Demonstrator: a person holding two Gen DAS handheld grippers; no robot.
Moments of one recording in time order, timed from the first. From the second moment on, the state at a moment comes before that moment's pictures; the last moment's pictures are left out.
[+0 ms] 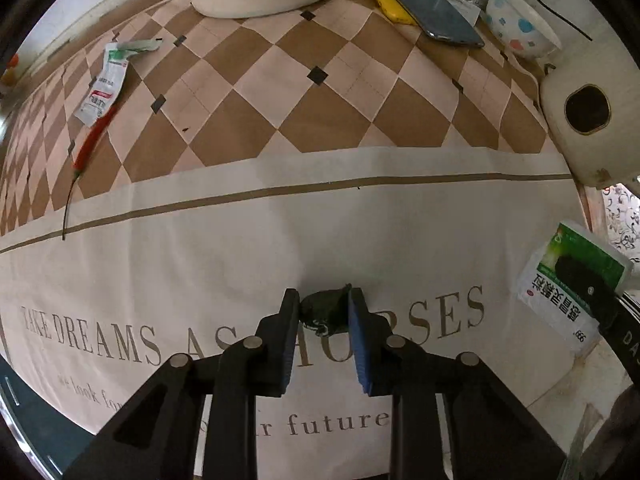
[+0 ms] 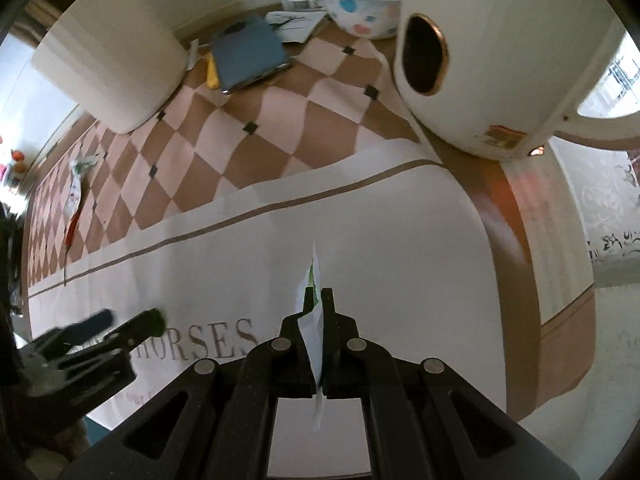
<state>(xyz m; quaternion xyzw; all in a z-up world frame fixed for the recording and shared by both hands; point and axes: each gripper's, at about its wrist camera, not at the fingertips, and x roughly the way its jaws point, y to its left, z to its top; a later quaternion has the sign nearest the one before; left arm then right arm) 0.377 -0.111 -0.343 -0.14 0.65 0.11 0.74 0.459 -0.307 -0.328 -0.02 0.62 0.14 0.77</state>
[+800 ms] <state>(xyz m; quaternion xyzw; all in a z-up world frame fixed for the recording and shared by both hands) 0.195 0.045 -0.209 -0.19 0.47 0.36 0.78 0.374 -0.139 -0.256 -0.08 0.56 0.34 0.75</state>
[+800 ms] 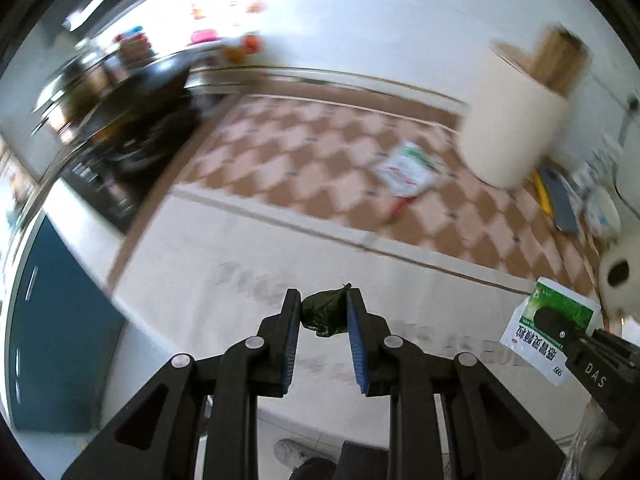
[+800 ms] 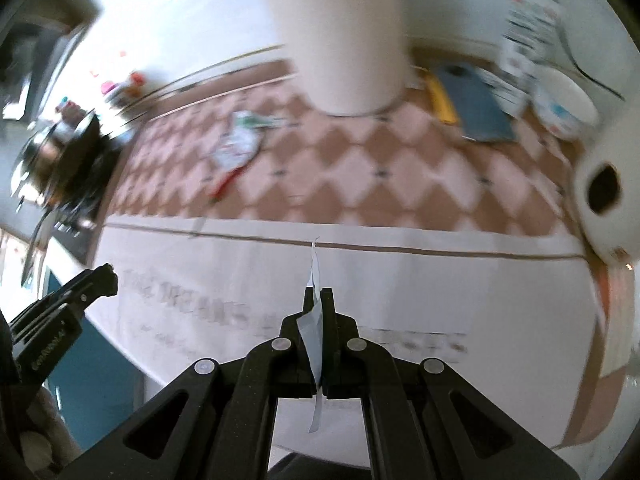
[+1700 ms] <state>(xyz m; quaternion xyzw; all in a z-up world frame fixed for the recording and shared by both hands) -0.369 0.169 -0.599 -0.64 0.37 0.51 0.44 -0.147 0.158 -0.552 -0.37 0.57 0.58 0.45</state>
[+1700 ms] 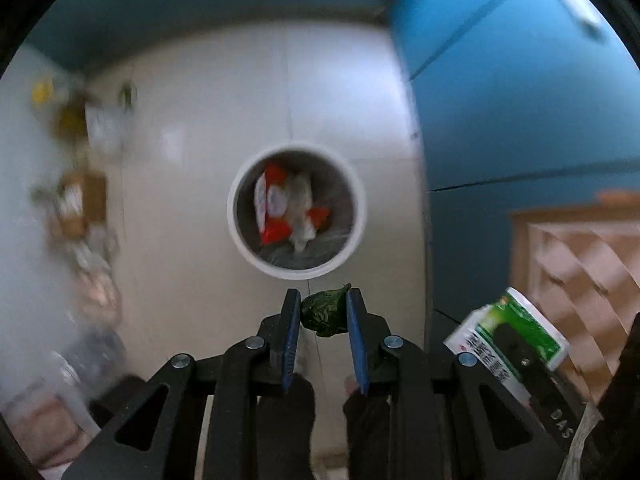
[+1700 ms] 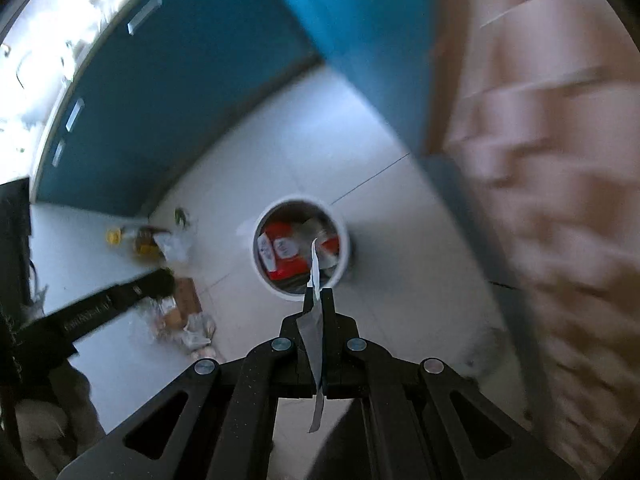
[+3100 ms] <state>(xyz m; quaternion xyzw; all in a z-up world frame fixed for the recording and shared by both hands) -0.431 0.128 -0.636 -0.54 0.41 0.63 0.39 -0.259 0.204 -0.720 -0.52 0.43 0.60 0.43</state>
